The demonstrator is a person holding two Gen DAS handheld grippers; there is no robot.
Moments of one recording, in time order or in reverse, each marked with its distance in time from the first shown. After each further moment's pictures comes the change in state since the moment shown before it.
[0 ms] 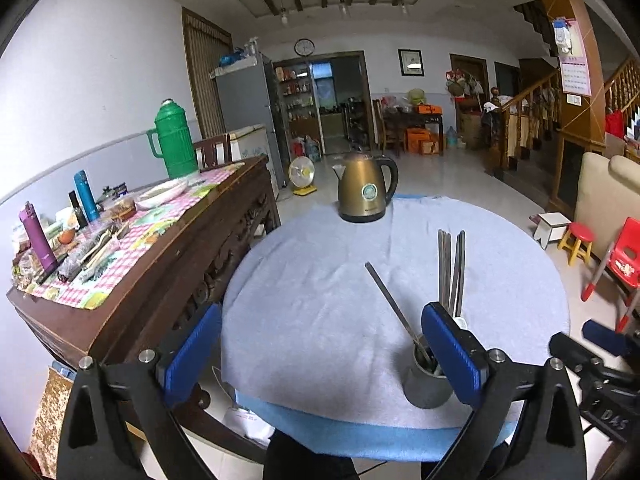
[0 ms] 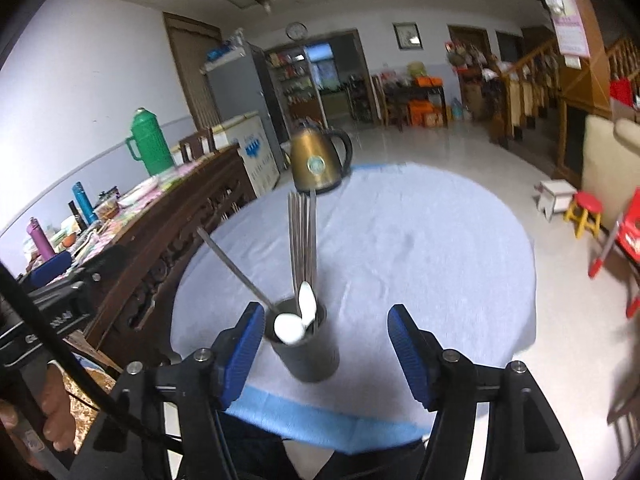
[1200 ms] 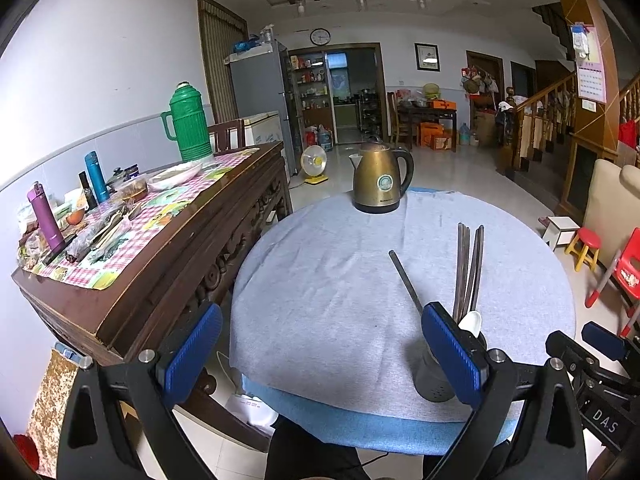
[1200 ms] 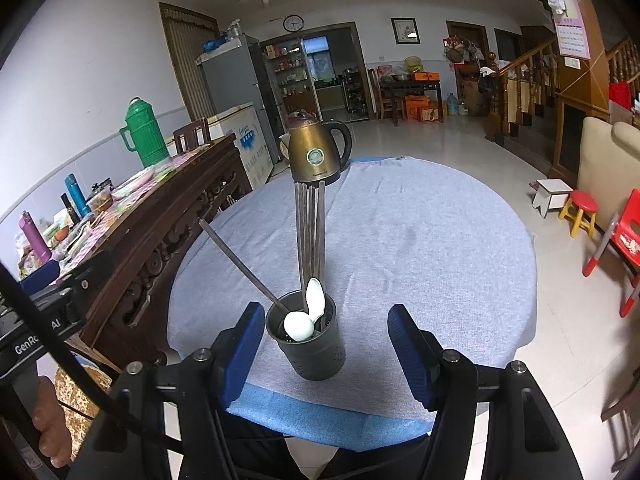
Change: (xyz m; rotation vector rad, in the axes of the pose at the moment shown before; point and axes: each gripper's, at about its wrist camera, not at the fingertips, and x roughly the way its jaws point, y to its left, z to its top) left arm -0.001 0.011 -0.006 -0.041 0.035 0.034; right arm 0.005 0.016 -0.002 -0.020 0.013 -0.027
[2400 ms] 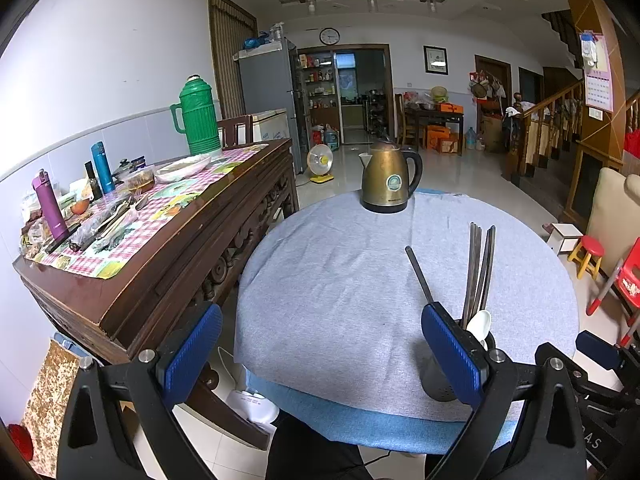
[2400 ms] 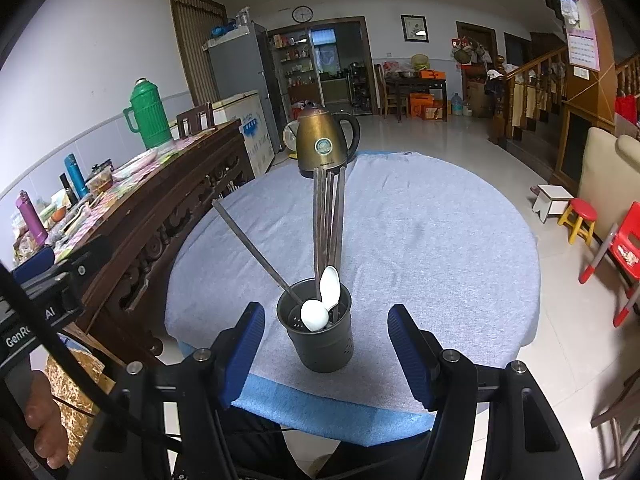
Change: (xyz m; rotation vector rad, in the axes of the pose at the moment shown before) left arm 0.000 0.012 -0.006 -0.033 0.003 0.011; right arm 0.009 0.023 -0.006 -0.051 0.032 -0.020
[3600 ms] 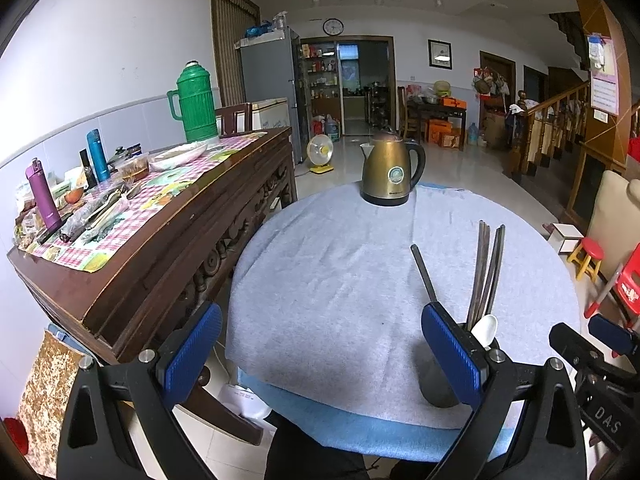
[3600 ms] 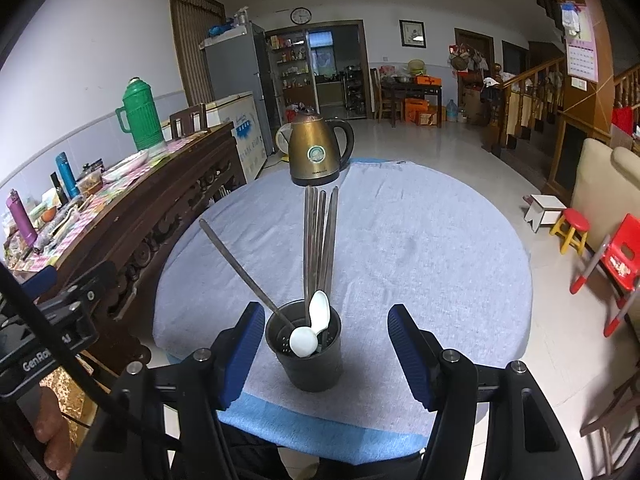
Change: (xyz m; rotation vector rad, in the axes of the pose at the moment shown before) left arm 0.027 -0.001 0.005 -0.027 0.041 -0.005; right arm 0.010 0.002 0.023 -0.024 -0.008 -0.043
